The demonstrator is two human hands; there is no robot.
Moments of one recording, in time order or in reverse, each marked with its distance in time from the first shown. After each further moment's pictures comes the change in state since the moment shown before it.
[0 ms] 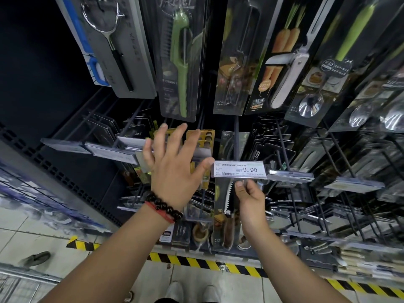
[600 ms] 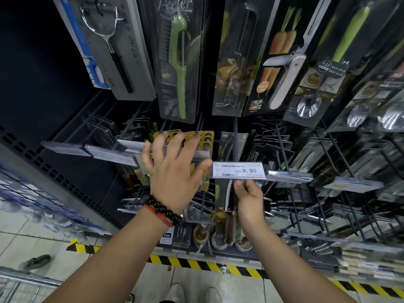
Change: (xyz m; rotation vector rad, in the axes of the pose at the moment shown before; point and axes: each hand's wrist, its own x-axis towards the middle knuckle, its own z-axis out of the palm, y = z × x) left_hand -0.002 0.004 0.002 0.055 0.053 -0.016; right_hand 0.006 0.000 0.004 -0.009 0.028 0.028
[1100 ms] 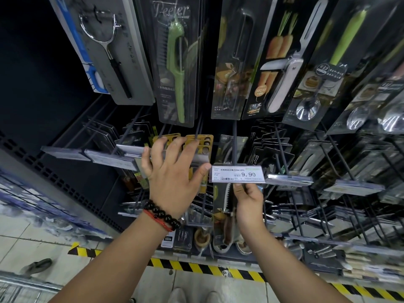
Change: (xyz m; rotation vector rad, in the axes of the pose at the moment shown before) left_hand 0.000 0.002 -0.004 -0.012 -0.033 -0.017; right_hand 0.001 0.002 0.006 0.080 0.035 -0.042
